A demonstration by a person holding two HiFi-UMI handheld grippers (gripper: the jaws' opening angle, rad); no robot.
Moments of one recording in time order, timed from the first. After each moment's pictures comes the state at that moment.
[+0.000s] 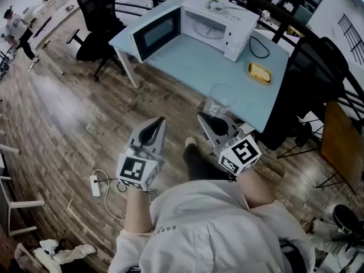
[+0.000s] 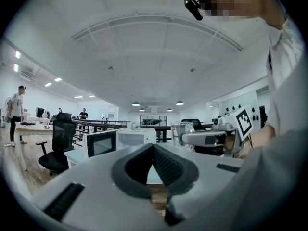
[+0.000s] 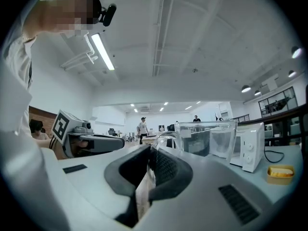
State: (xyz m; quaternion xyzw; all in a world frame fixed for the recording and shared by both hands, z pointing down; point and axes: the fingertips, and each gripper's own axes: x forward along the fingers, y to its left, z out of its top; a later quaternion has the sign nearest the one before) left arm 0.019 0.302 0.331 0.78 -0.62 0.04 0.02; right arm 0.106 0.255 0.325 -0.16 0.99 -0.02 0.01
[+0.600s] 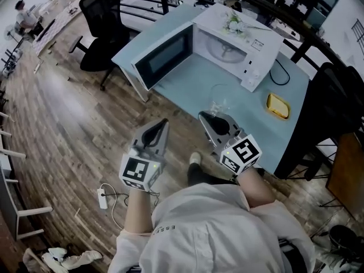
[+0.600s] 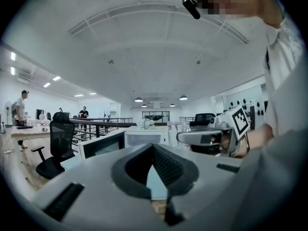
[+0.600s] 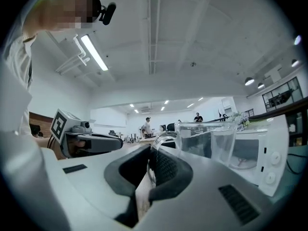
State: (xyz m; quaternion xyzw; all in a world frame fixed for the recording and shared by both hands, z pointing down) left arm -0.077 0.117 0.331 0.77 -0.63 0.07 0.03; right arm 0.001 0.062 0.328 -0.13 0.99 -0.04 0.01
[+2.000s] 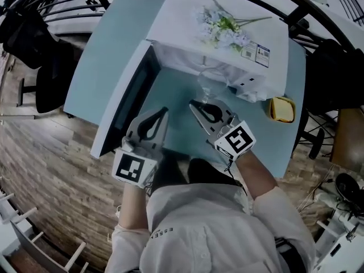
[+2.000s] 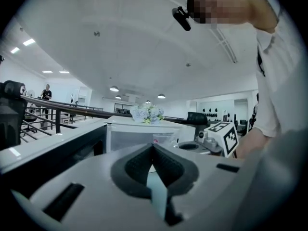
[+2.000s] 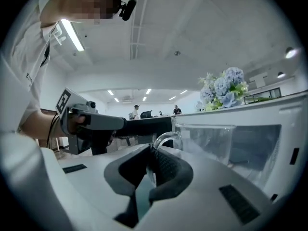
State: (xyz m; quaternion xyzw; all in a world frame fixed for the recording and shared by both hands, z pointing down) left arm -0.136 -0.190 0.390 0.88 -0.47 0.07 0.08; right arm -0.080 -0.217 0.429 -0.24 0.97 -0.05 -0.05
